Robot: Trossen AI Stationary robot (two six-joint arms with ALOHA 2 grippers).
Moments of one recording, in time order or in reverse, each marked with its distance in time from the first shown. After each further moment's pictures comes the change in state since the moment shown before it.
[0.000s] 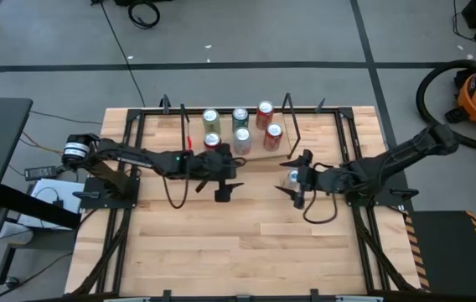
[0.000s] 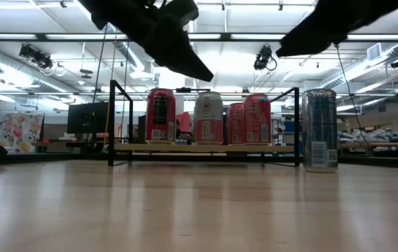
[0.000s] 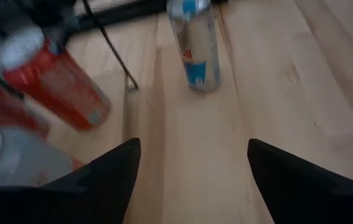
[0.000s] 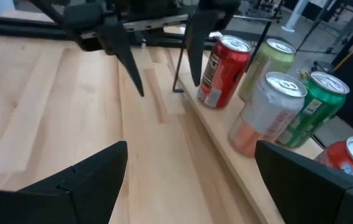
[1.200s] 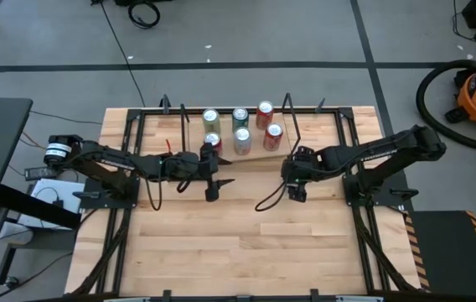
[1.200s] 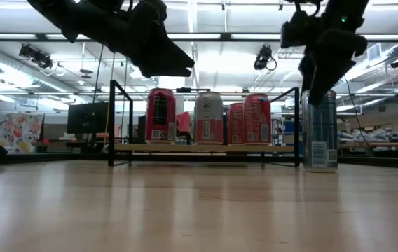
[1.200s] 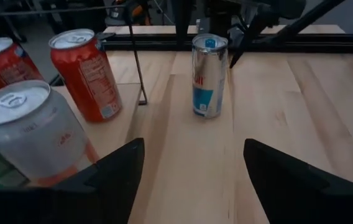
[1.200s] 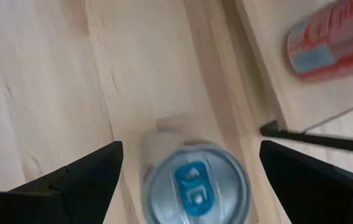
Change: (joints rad) left arm -0.003 -0.181 -0.287 0.312 -0.018 -0.205; right arm -0.221 0.318 0.383 -0.862 -0.306 0.229
